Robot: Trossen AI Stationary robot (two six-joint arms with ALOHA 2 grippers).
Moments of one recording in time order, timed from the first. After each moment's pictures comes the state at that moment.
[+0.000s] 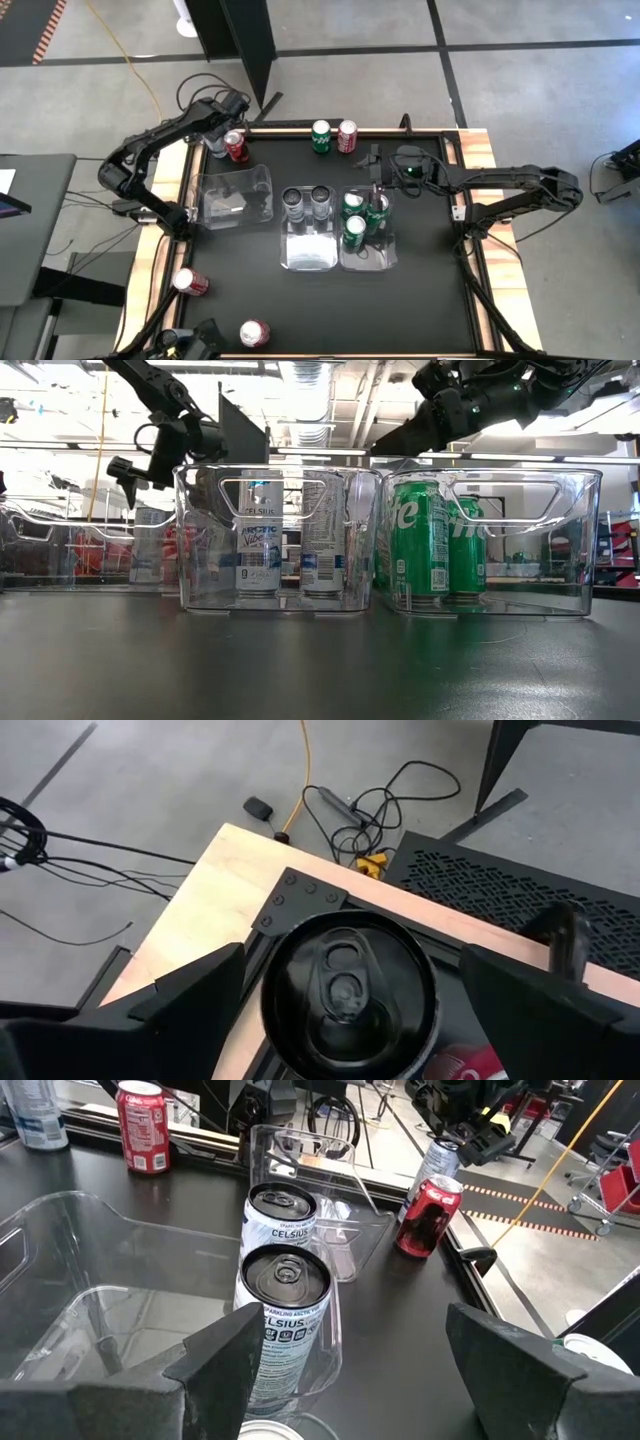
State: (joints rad) left arm 0.93 1.51 1.19 -0.95 -0.79 -0.94; right arm -0.28 1.22 0.70 0.24 -0.16 -0.32
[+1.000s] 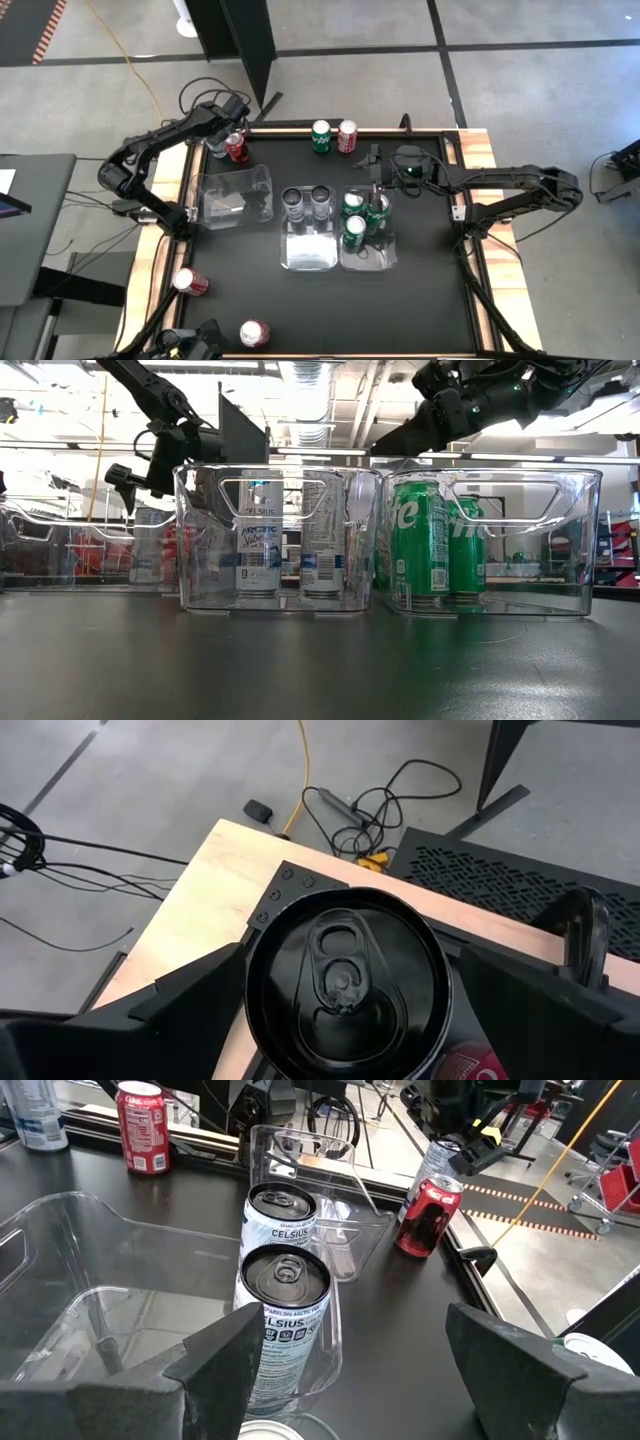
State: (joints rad) left arm 0.93 1.51 1.12 -0.87 -0.80 -0.92; right arm -0.28 1.22 0.70 0.24 -0.16 -0.31
